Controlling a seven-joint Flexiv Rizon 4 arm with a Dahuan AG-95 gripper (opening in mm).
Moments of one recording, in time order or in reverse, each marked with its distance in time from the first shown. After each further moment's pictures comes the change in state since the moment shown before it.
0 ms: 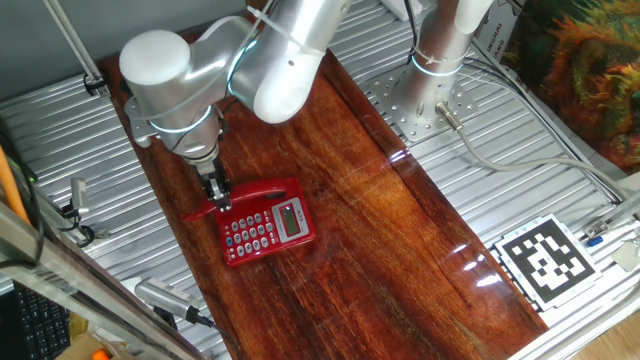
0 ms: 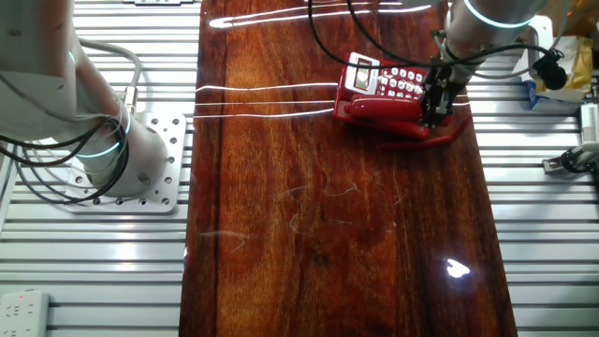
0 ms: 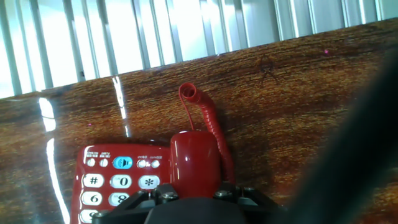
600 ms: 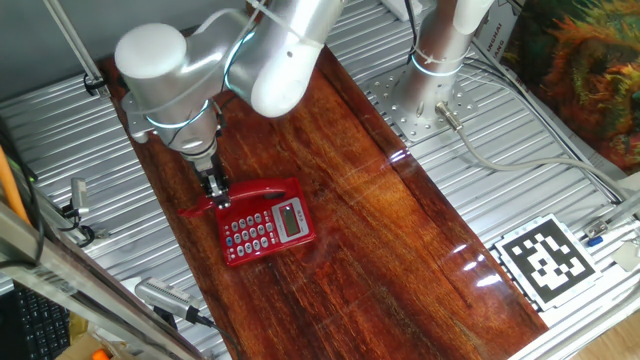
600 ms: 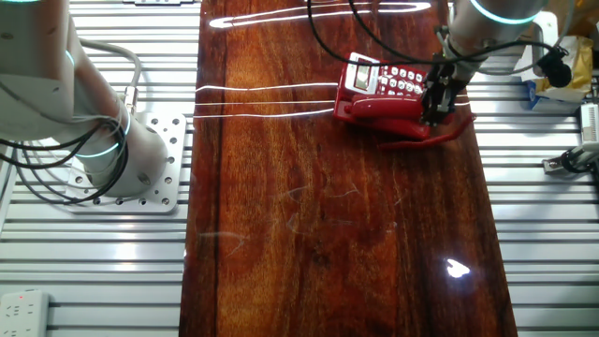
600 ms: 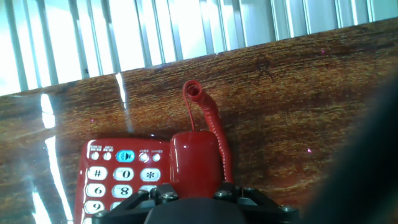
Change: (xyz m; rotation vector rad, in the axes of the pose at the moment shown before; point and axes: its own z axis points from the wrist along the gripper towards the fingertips) arm -0.001 -0.001 -0.010 -0.001 0.010 0.008
